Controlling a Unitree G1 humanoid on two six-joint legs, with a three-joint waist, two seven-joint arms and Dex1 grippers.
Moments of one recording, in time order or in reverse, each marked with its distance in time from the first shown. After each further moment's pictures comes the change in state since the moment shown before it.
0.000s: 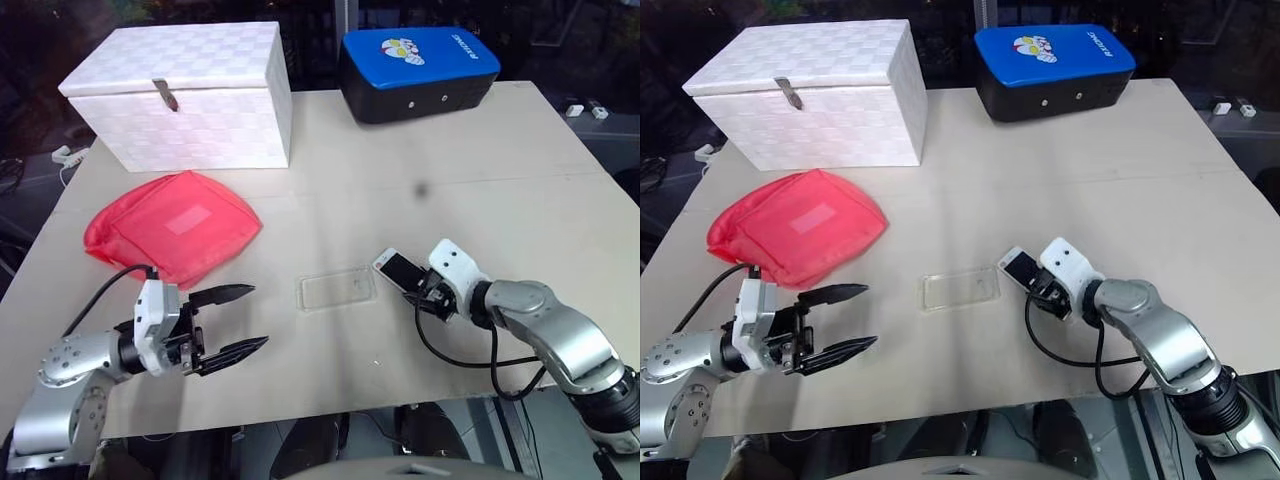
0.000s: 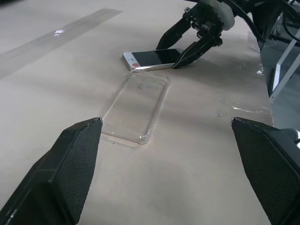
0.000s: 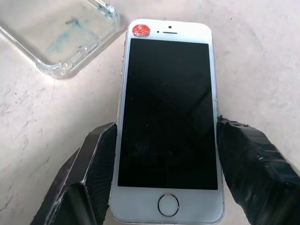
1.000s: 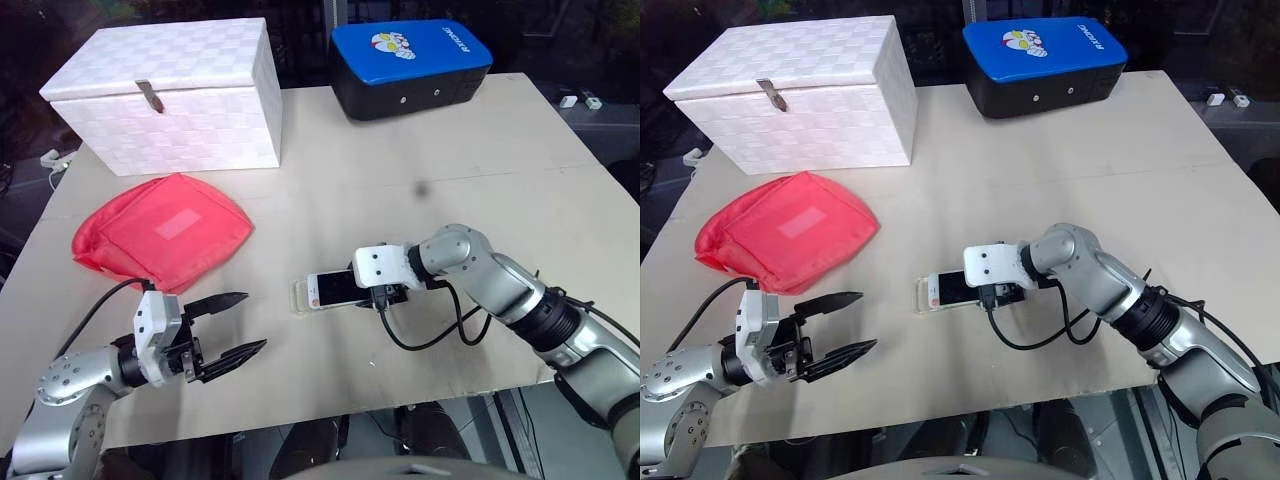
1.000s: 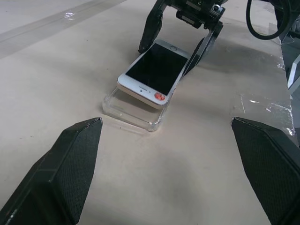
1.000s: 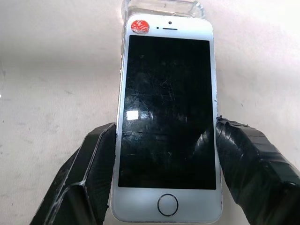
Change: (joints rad) left arm 0.073 -0.017 0.004 -0.014 0.020 -0.023 0.074; right arm -0.479 0.096 0.417 0.373 -0.329 -0.492 0.538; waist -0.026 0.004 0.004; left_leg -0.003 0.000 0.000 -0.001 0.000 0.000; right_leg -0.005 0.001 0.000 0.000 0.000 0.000
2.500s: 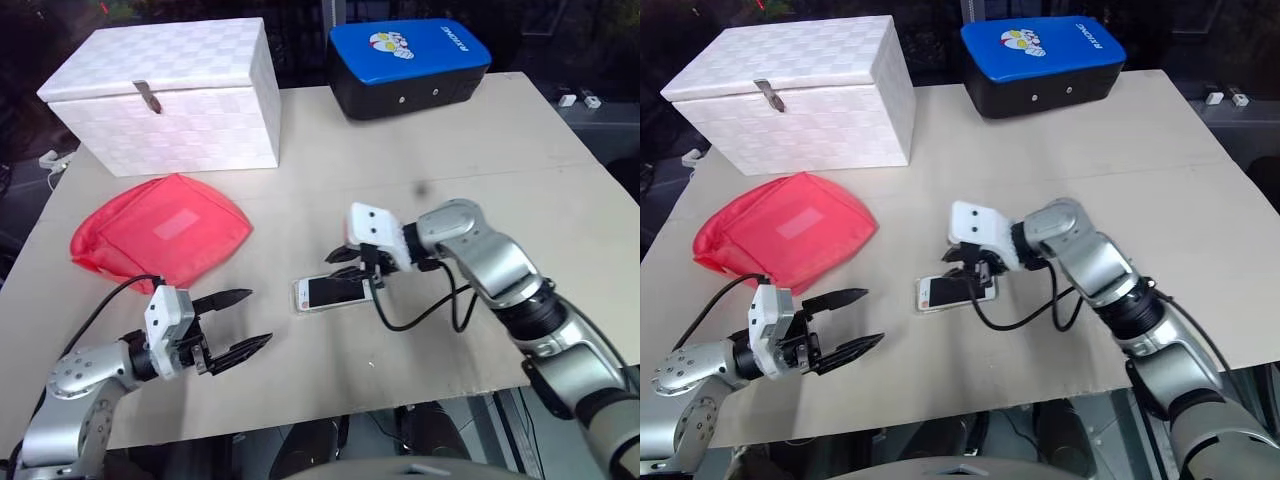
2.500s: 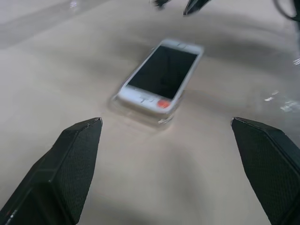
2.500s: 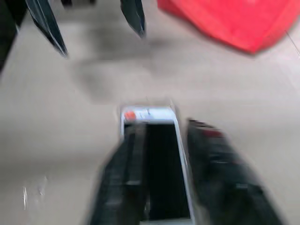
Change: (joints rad) left arm -0.043 0.005 -0.053 0.025 0.060 0.025 0.084; right arm -0.008 0.226 -0.182 0.006 0.164 0.238 0.039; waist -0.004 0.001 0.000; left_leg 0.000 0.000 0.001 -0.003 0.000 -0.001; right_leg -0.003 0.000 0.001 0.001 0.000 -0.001
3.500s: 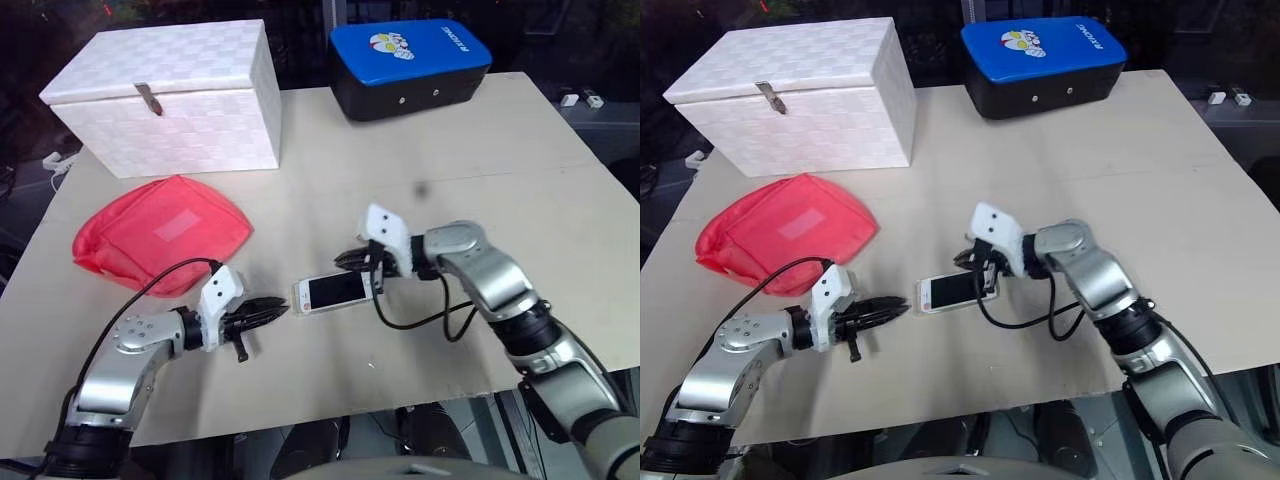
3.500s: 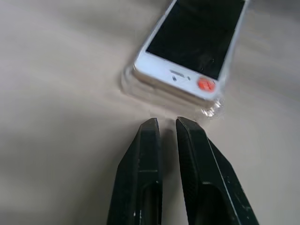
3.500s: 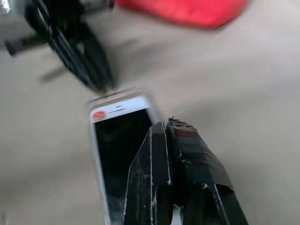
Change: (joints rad) left arm -0.263 0.021 -0.247 0.083 0.179 0.174 0.108; right arm 0.149 -0.126 -0.144 -0.132 0.018 0.051 -0.148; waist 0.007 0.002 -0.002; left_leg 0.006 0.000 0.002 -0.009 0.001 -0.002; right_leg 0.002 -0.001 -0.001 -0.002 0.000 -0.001
